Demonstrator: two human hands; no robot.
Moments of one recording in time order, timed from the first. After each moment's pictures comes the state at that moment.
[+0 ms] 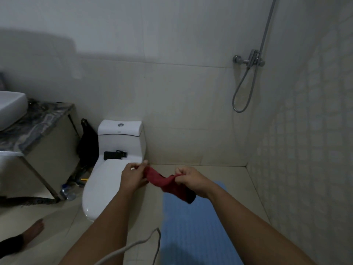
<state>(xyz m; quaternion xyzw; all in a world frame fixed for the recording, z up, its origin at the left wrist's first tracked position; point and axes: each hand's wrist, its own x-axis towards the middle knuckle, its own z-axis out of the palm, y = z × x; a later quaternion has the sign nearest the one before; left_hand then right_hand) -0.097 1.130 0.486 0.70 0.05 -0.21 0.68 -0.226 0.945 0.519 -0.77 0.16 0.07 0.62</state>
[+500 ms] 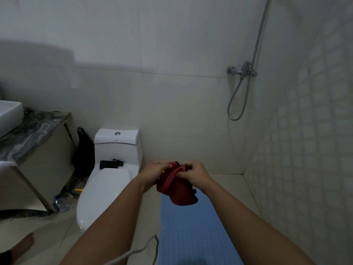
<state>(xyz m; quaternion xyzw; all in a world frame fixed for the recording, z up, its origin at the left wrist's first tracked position) -0.104 1.074 0.540 0.70 -0.17 -0.37 0.59 -0.211 0.923 0.536 -0.76 0.23 -0.08 0.60</state>
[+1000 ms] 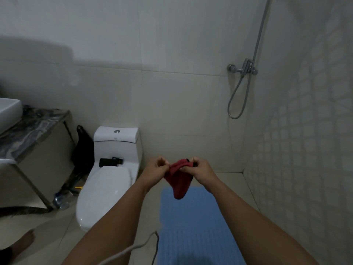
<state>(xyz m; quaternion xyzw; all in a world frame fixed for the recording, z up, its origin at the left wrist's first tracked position) -0.109 1.070 0.530 0.75 -0.22 -0.25 0.57 -0.219 0.904 0.537 -0.74 0.23 -0.12 0.62</state>
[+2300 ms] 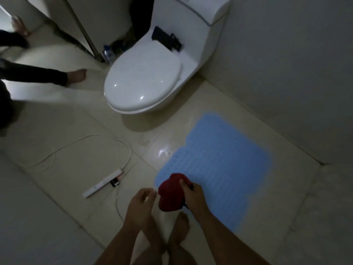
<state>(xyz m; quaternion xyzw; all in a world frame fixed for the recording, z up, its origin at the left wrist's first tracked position) -0.266 1.065 0.172 0.74 0.34 -0.25 0.52 -0.224 0.883 0.153 -0.68 0.32 0.31 0.59</state>
